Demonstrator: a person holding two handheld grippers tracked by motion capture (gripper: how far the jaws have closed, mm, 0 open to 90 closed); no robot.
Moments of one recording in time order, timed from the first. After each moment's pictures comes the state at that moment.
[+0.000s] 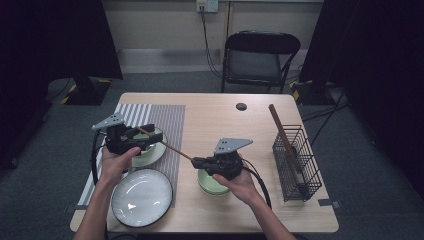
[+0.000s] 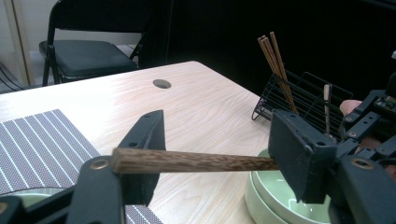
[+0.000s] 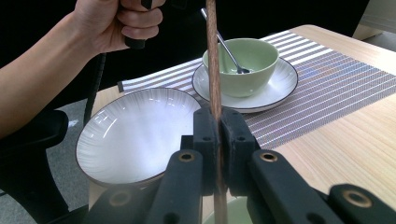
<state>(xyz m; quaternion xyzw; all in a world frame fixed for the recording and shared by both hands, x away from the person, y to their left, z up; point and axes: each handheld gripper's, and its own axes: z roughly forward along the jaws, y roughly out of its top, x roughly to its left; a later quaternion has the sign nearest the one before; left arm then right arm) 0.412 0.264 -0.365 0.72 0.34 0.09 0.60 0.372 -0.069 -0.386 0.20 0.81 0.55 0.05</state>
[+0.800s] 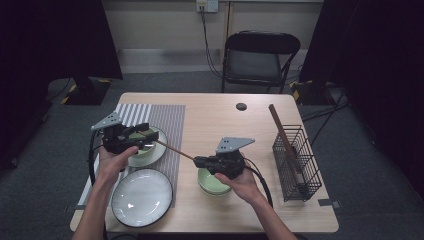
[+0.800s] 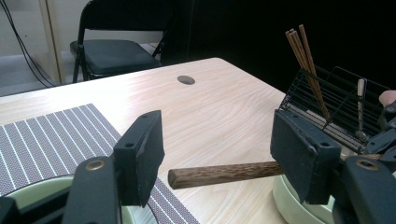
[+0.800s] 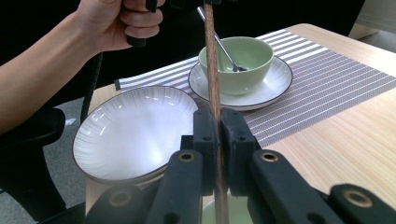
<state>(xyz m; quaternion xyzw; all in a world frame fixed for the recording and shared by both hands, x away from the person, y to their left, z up) 0.416 0.272 -0.372 0.72 0.36 0.13 0.58 0.374 -0.075 -0.384 0.20 0.81 0.54 0.05</state>
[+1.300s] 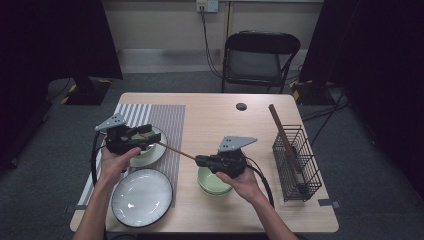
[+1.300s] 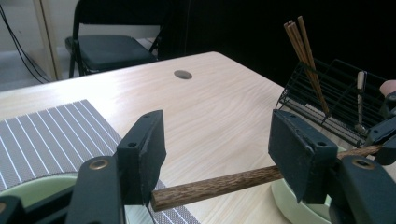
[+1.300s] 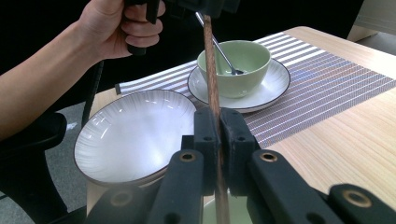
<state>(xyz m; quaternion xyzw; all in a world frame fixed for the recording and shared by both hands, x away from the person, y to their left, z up) 0.414 0.267 -0.371 0.72 0.35 0.13 0.58 0.375 -0.079 -0.383 0.20 0.81 0.55 0.05</state>
